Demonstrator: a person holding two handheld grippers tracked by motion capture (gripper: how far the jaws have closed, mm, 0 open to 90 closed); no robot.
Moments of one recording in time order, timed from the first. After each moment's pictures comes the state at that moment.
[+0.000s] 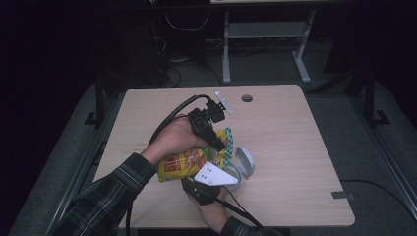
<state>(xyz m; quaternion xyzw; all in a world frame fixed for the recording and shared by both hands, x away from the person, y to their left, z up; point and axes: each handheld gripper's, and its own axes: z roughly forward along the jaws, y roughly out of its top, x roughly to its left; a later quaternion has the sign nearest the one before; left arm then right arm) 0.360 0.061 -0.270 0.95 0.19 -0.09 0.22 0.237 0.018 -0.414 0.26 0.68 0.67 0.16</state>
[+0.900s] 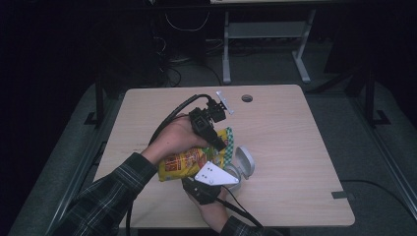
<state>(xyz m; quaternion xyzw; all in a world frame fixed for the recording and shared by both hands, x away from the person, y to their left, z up) 0.360 0.059 -0.268 0.95 0.19 -0.08 0.22 0.237 0.017 -0.413 0.27 0.68 0.67 0.16</state>
